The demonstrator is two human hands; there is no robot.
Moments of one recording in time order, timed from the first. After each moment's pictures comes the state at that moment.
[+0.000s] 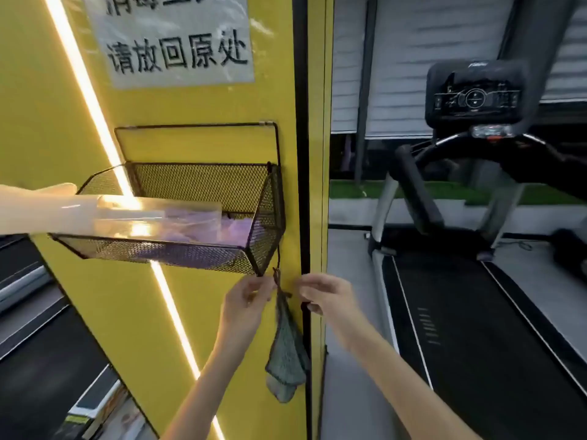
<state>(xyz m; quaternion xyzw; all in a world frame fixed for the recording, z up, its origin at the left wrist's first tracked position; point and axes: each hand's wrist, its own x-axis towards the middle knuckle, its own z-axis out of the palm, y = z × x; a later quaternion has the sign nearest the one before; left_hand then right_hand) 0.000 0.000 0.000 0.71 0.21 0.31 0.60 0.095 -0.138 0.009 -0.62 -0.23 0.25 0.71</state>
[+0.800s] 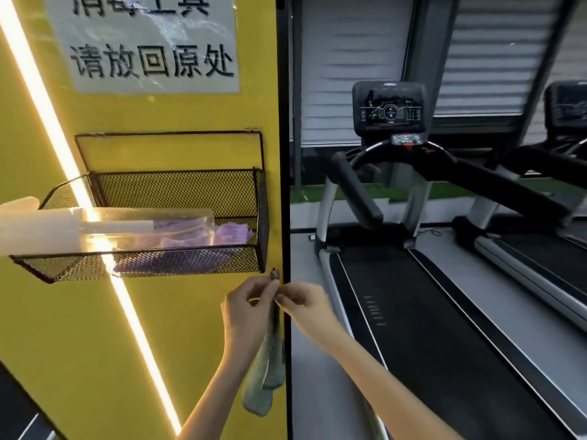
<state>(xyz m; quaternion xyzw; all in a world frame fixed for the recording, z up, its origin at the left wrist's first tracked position) -0.005 -0.017 0.014 0.74 0.14 0.33 0.57 0.060 -0.121 -0.004 -0.75 -0.26 0.04 0.60</state>
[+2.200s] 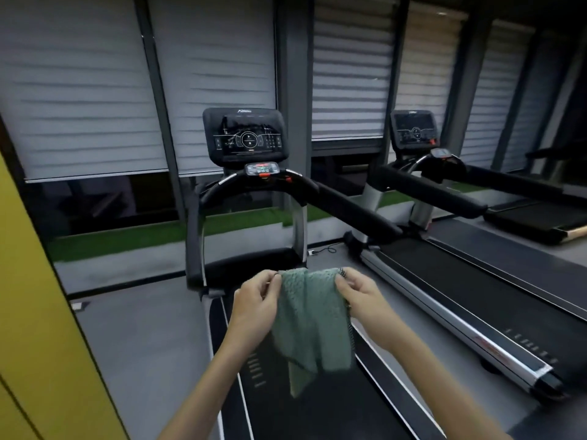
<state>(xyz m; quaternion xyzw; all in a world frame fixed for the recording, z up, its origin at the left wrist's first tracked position) 0.334 -0.442 0.059 0.82 -0.11 0.20 0.53 0.338 -0.645 0.058 -0.74 -0.13 -0.03 0.66</state>
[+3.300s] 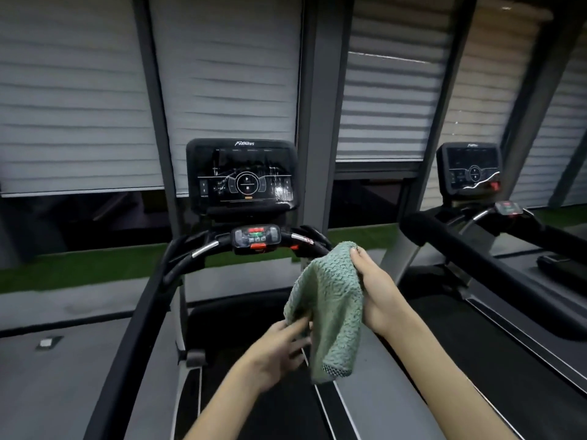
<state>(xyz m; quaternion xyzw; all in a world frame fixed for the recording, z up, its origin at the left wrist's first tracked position) 0.845 -0.528 0.212 0.57 0.08 -0.20 0.80 0.868 -0.694 0.304 -0.53 -0.02 0.10 0.84</state>
